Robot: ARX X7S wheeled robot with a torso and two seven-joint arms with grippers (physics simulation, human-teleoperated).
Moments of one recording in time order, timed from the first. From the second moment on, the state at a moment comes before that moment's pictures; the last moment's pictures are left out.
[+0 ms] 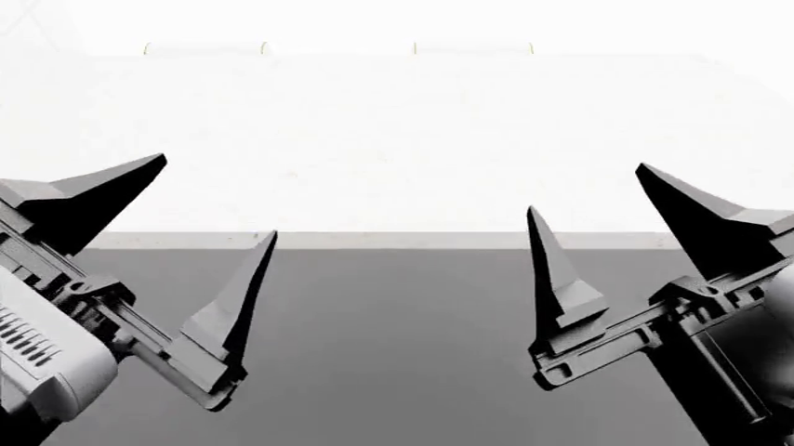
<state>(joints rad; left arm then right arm) -0.39 -0.74 -0.36 1.03 -1.06 -0.97 0.00 0.34 0.90 0.06 -1.03 1.18 0.65 0.50</state>
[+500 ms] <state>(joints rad) -0.34 -0.84 -0.34 1.04 -1.13 -0.83 -0.05 0.38 1.05 -0.14 -1.04 1.14 0.46 0.56</state>
